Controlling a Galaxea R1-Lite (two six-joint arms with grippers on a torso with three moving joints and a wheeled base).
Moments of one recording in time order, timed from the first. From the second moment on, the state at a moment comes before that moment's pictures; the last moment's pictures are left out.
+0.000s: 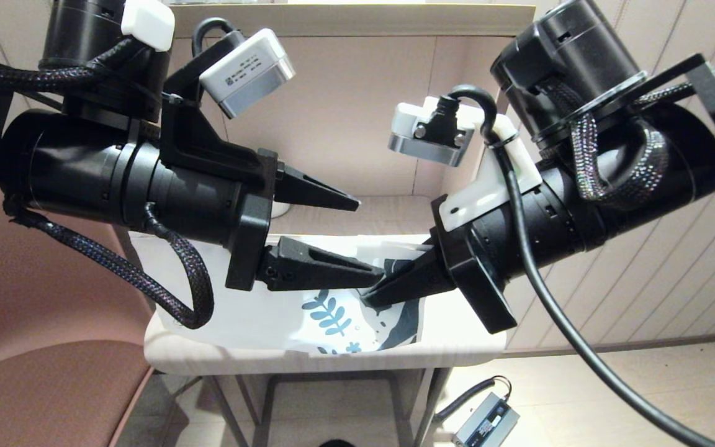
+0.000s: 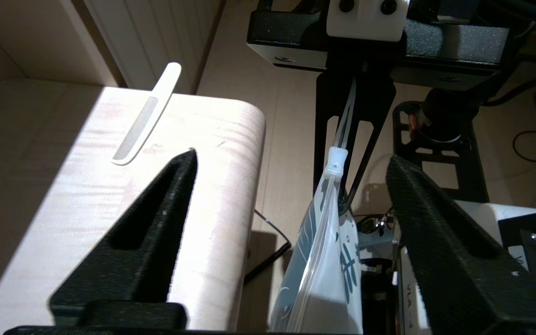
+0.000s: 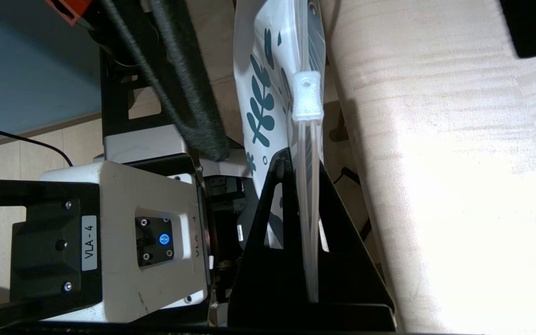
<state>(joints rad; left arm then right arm) -0.64 1.60 -1.46 0.30 -0.74 0.40 0.74 1.72 -1.77 0.71 0.57 -0.34</state>
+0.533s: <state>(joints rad) -0.63 1.60 -1.45 0.30 -0.74 0.40 0.74 1.72 -1.77 0.71 0.57 -0.34</state>
